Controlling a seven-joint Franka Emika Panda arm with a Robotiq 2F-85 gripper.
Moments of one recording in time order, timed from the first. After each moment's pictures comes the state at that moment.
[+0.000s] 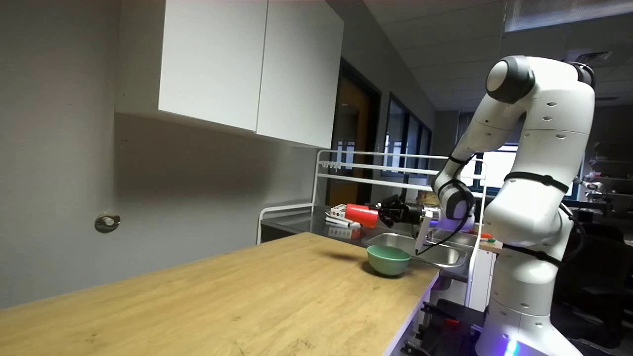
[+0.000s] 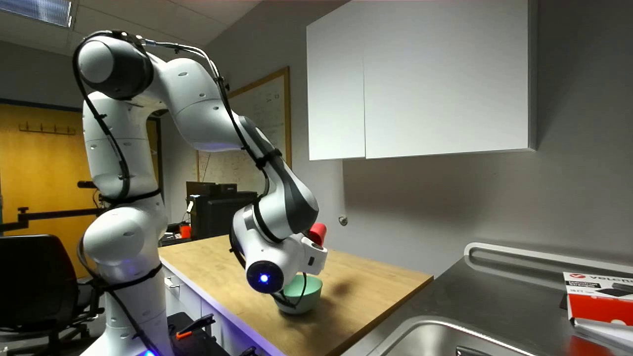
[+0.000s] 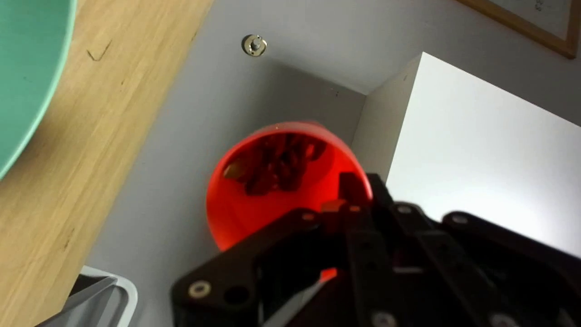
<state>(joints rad) -0.46 -0.11 -0.49 -2.78 1.60 1.61 -1.52</state>
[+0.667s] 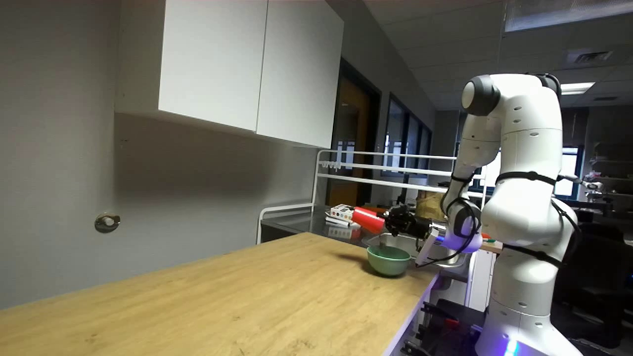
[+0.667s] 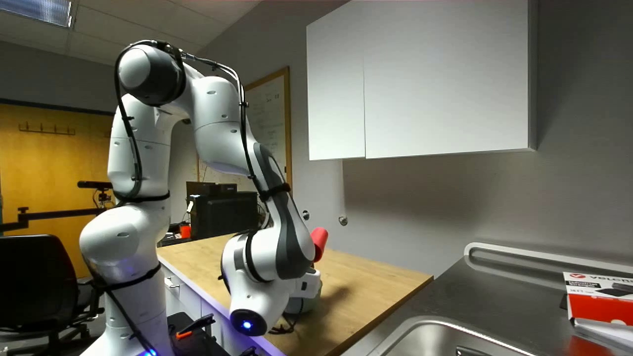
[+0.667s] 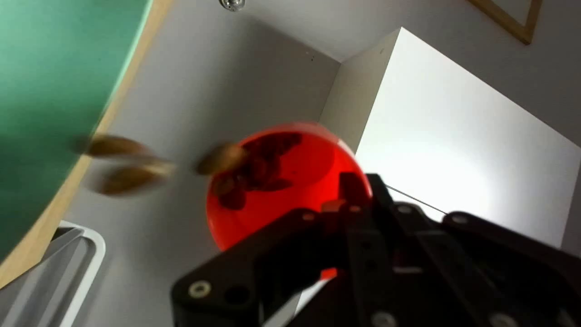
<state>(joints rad) -0.53 0.12 -0.54 -2.78 1.63 1.34 -1.80</state>
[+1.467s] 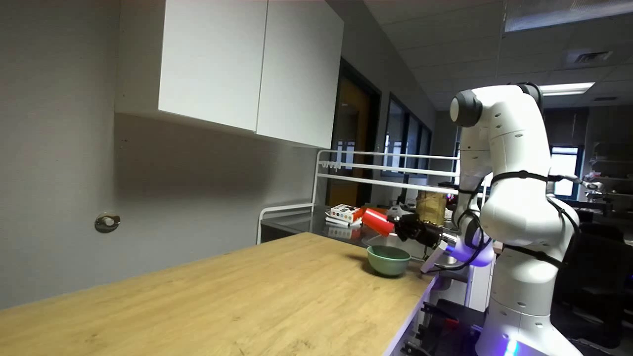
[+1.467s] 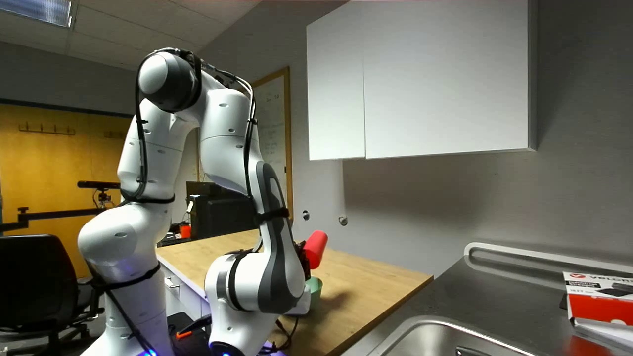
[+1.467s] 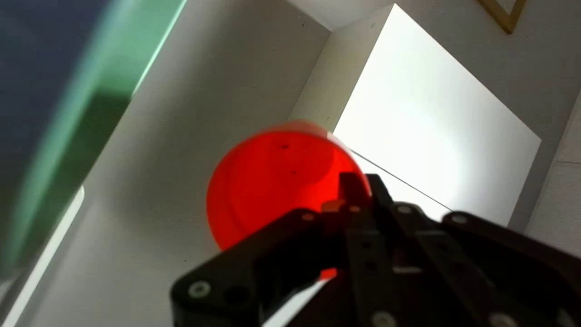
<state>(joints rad) -0.56 0.26 -0.63 -2.78 1.59 1.16 -2.01</state>
